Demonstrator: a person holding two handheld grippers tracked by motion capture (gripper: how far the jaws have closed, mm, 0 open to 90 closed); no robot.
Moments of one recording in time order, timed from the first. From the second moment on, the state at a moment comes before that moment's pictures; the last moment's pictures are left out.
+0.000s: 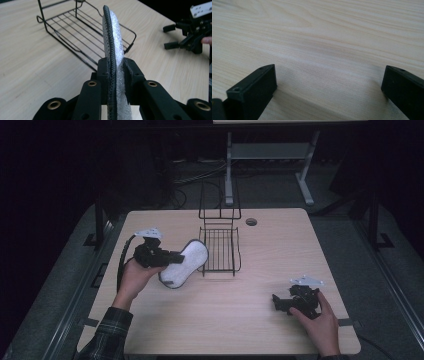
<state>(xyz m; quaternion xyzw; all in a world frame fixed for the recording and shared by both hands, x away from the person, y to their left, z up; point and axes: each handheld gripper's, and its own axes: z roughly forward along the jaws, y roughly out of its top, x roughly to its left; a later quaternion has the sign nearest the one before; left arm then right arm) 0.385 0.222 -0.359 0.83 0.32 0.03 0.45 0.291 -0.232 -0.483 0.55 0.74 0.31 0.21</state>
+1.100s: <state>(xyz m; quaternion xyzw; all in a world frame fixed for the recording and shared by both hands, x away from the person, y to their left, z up) 0.446 0.173 -0.359 0.82 0.33 0.03 0.46 0.291 -0.232 -0.483 0.55 0.74 0.31 0.21</state>
